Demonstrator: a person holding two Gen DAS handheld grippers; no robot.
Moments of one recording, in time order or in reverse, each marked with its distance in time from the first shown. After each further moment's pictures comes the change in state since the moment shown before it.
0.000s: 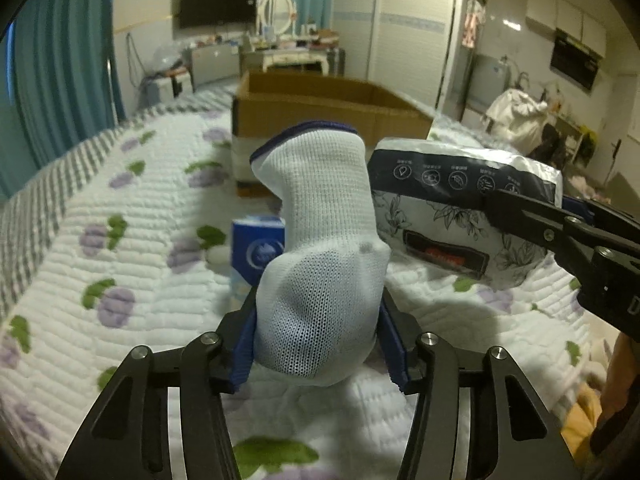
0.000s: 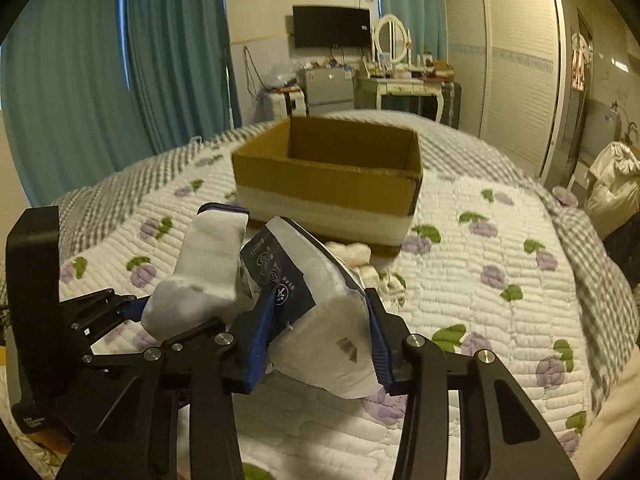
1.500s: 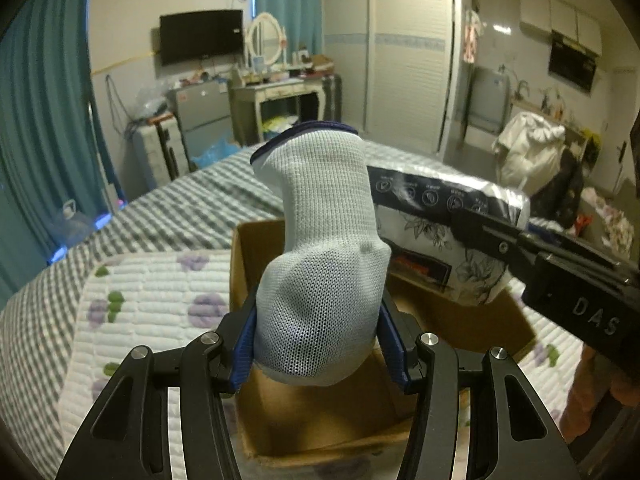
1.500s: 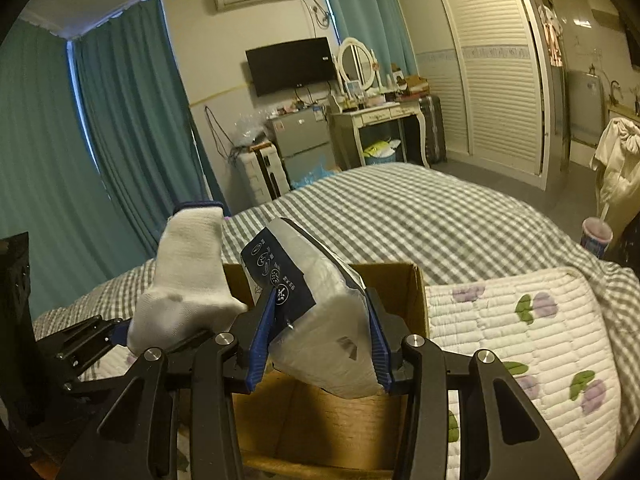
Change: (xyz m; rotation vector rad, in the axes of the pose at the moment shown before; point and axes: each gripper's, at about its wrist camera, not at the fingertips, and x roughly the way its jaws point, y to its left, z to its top) left arm 0.131 0.041 0.201 0.068 -0.068 0.007; right arm 0.155 -0.084 0.174 0.202 -0.117 0.015
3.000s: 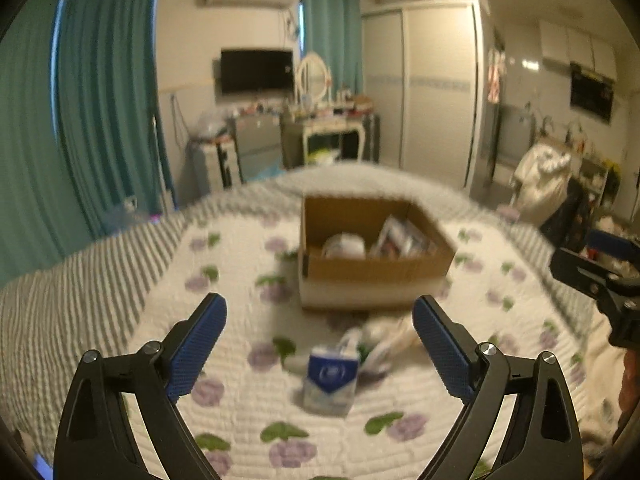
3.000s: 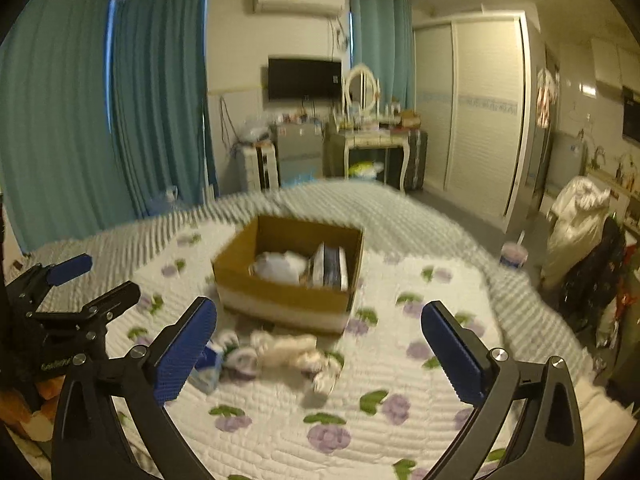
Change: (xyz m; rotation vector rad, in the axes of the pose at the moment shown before) left arm -0.182 -0.018 -0.122 -0.081 -0.121 0.148; right arm -0.241 0.045 -0.087 -0.188 -0.019 -0.117
